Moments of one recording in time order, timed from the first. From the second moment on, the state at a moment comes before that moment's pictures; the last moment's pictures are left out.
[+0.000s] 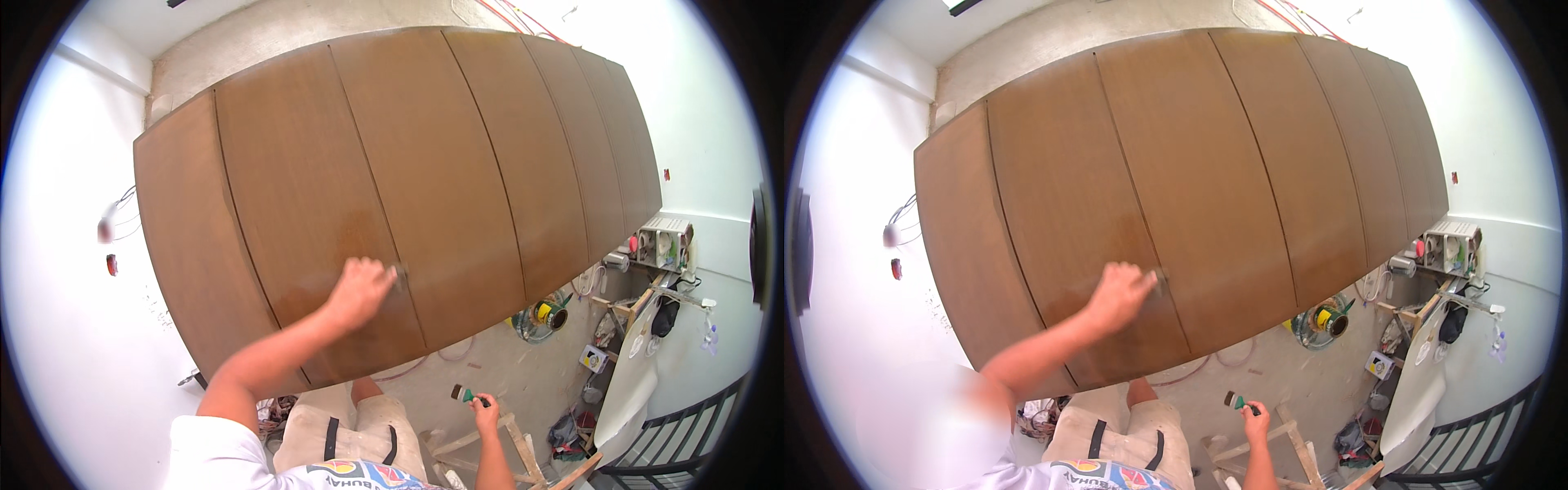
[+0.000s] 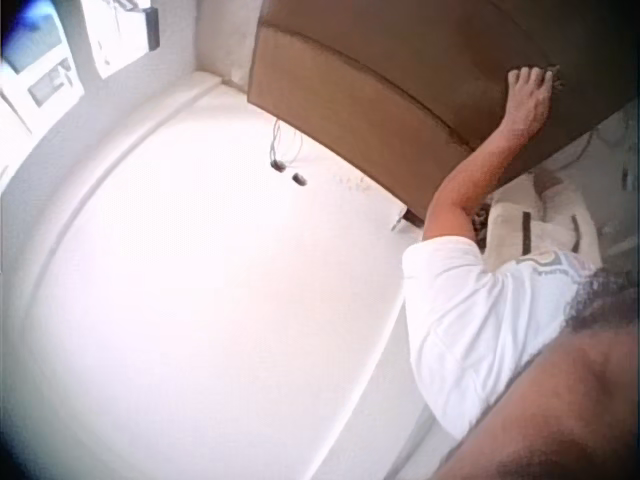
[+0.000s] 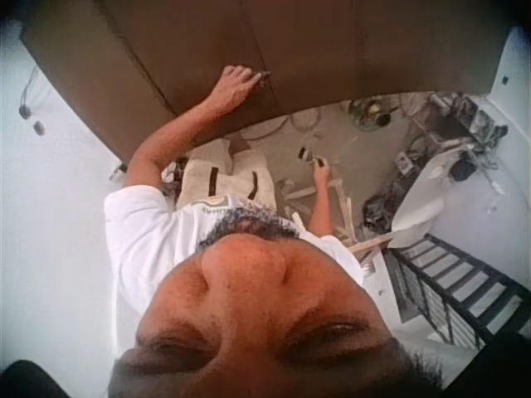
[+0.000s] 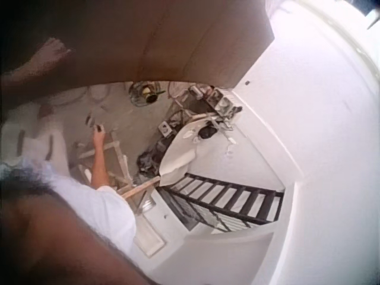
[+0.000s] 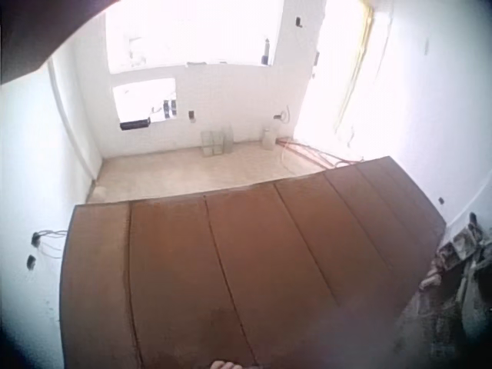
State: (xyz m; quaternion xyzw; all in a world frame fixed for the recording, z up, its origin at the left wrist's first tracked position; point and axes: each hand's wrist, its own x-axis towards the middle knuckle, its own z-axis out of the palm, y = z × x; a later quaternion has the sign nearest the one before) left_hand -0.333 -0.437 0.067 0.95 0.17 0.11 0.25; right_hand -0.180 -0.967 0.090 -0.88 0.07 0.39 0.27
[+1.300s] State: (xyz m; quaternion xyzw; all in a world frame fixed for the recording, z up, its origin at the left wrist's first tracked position) left_hand -0.428 -0.171 0.106 0.65 0.49 0.29 0.49; right_hand -0.028 -0.162 0.162 -0.66 -0.41 0.45 0.45
